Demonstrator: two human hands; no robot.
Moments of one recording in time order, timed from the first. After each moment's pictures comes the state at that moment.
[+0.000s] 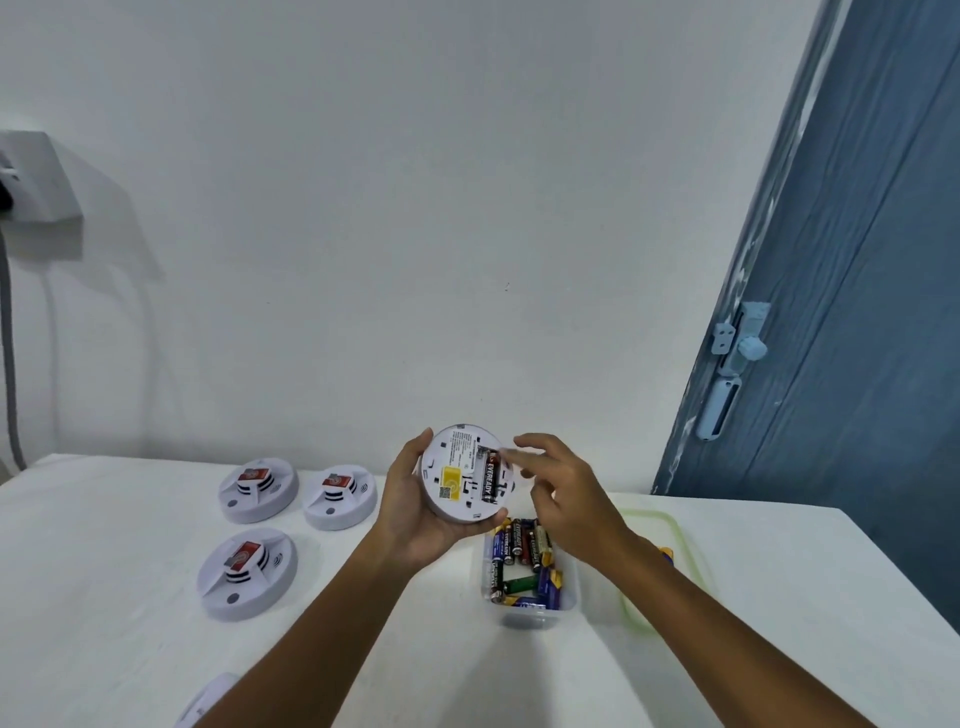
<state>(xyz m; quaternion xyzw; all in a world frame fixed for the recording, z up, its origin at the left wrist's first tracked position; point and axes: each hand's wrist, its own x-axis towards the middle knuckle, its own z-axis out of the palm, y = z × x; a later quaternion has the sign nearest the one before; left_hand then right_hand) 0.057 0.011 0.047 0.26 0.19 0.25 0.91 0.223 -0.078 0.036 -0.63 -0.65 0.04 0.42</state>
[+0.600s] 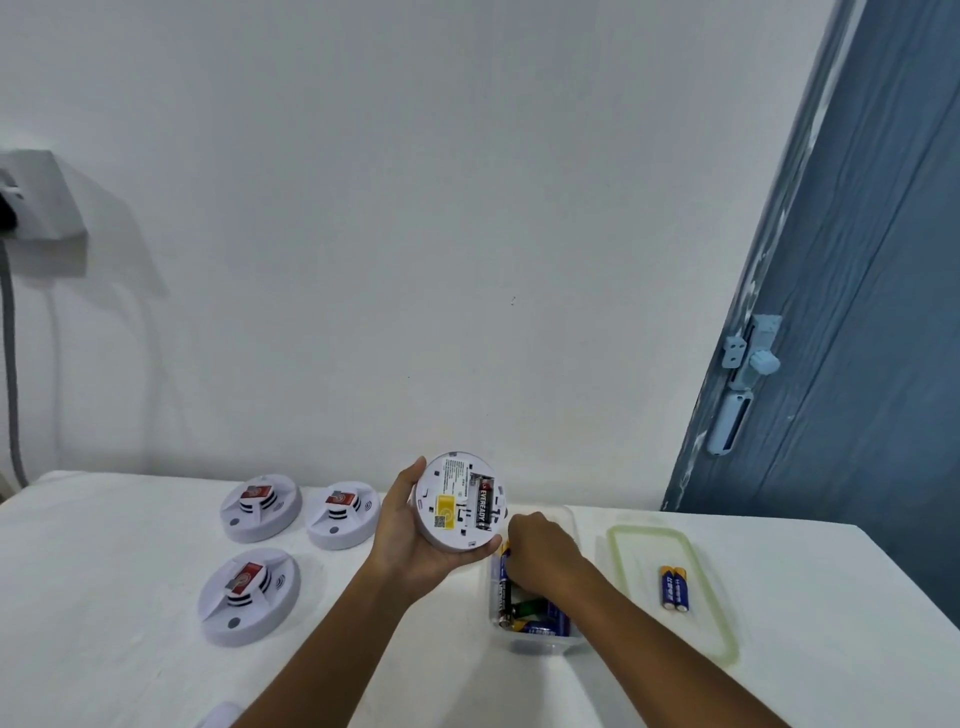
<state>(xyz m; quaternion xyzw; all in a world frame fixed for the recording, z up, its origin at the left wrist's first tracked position) 0.053 0.021 0.030 0.22 0.22 0.26 0.91 0.196 -0.043 0.005 -0.82 -0.55 0.15 0.05</state>
